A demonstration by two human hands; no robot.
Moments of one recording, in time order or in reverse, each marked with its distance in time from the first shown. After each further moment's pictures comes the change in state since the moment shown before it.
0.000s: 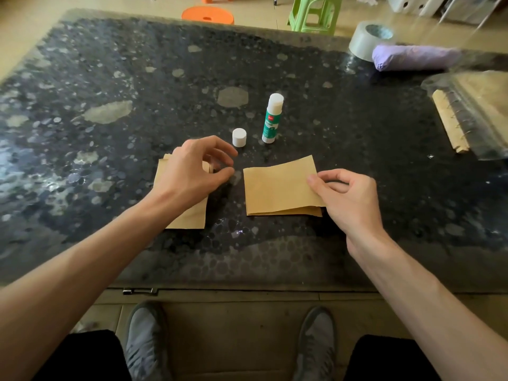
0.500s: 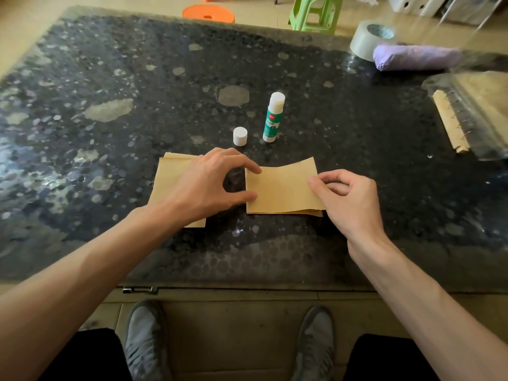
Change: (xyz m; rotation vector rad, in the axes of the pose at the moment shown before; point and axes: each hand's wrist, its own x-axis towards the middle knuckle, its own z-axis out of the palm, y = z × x) left_hand -0.005 0.000 0.015 0.173 -0.198 0.213; right_hand -0.004 0.004 -0.001 -0.043 0.009 -0.044
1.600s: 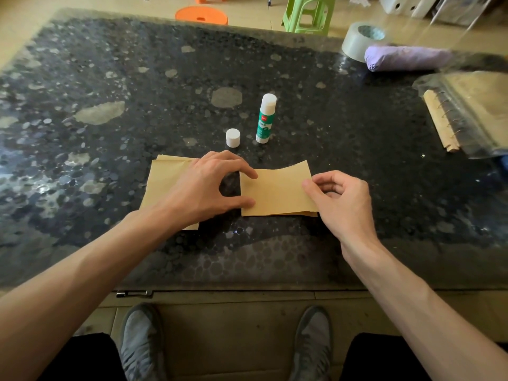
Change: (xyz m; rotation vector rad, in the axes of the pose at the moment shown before) left_hand 0.004 -0.003 0.006 0.019 -0.022 0.013; right_hand 0.000 0.005 -0.001 -0.056 0.048 -0.069
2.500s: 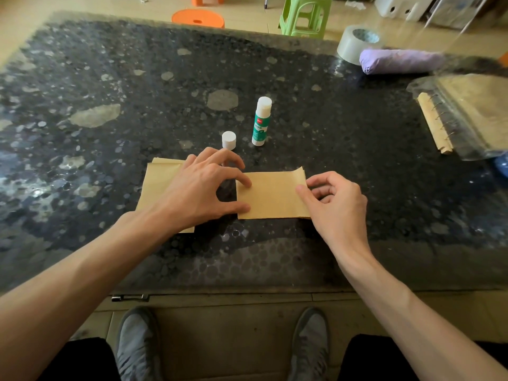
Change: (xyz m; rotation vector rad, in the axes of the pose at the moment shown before) left_hand 0.002 -0.002 -0.002 0.173 -0.028 0.079; right_hand -0.003 0.004 0.002 -0.179 0.071 -0.148
